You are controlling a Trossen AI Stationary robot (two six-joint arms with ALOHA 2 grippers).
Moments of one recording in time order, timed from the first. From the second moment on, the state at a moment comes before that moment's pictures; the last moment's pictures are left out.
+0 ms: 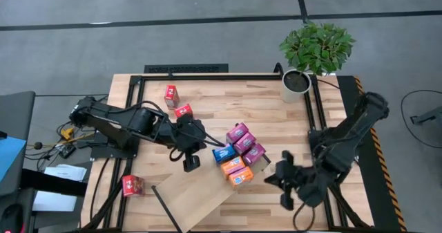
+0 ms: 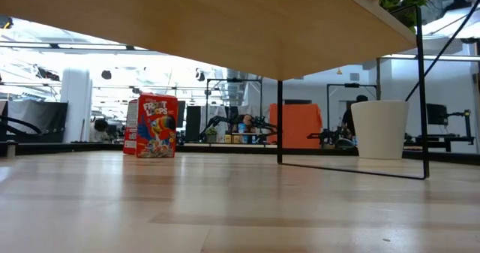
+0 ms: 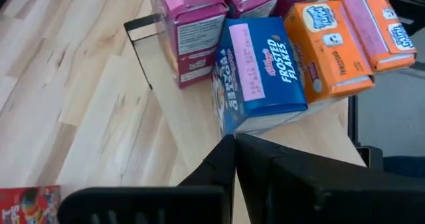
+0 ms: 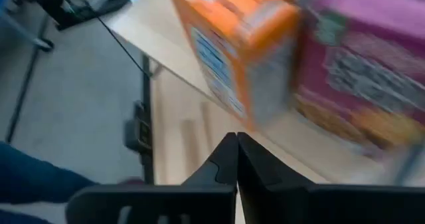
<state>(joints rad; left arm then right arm) -0.30 1.52 1.69 -0.96 -0.26 -0.48 0.81 1.40 1.26 -0.67 0.59 0.89</state>
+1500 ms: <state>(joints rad) -0.30 1.52 1.63 -0.97 -0.24 -0.39 0.68 1.61 1.36 -0.60 0.61 0.86</state>
